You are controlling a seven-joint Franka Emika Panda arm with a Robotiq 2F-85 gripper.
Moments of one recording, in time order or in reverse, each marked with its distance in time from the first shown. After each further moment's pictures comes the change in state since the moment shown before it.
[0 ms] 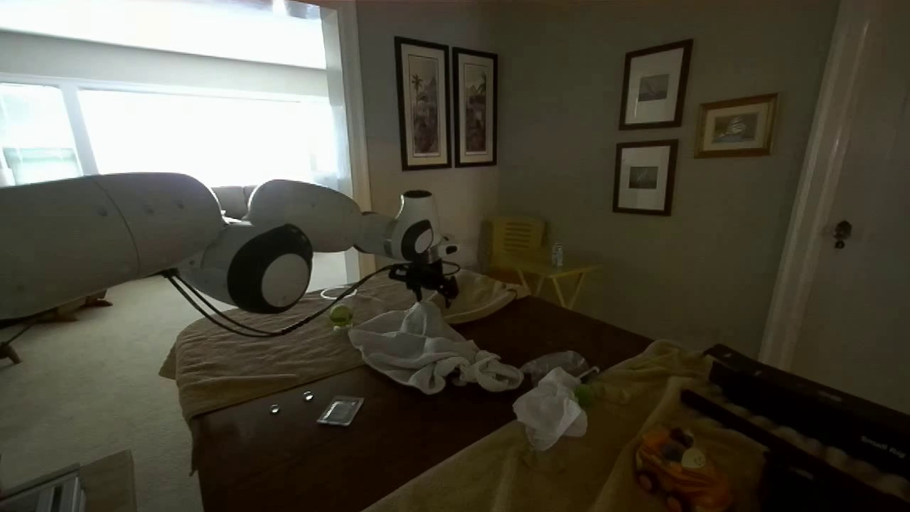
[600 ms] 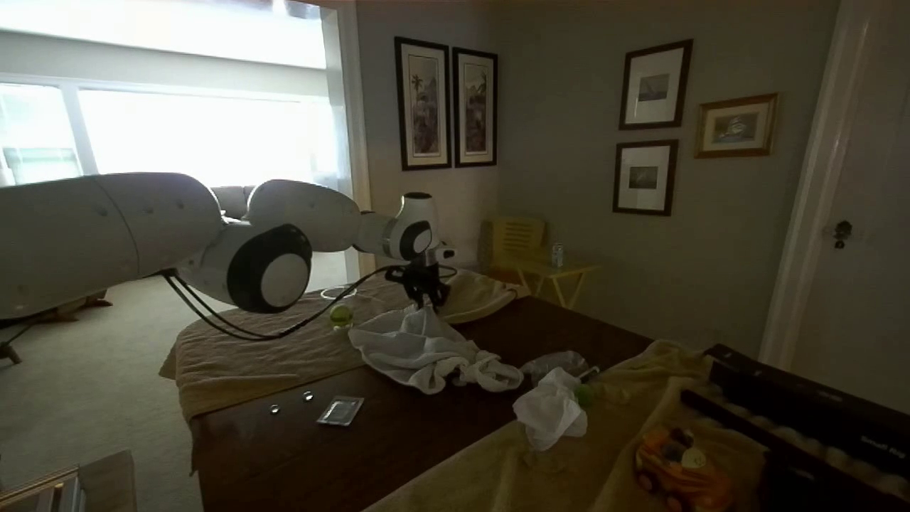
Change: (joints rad) arm 0.005 -0.001 0.003 0.000 0.005 -0.083 0.003
